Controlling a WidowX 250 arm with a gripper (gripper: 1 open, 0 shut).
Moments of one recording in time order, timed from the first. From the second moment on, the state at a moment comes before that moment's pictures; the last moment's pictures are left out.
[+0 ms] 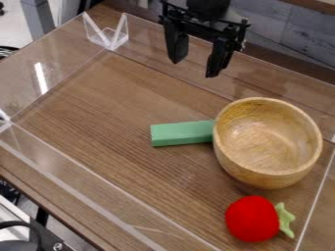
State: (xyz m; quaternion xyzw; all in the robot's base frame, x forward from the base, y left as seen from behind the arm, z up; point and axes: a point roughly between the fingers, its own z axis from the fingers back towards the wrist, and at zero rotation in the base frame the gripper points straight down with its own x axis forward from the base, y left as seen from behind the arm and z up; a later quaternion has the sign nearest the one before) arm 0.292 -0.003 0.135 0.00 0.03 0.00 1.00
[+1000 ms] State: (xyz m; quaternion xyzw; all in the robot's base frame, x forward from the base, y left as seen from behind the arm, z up) arm 0.198 -0.075 0.076 -0.03 0.08 0.05 1.00
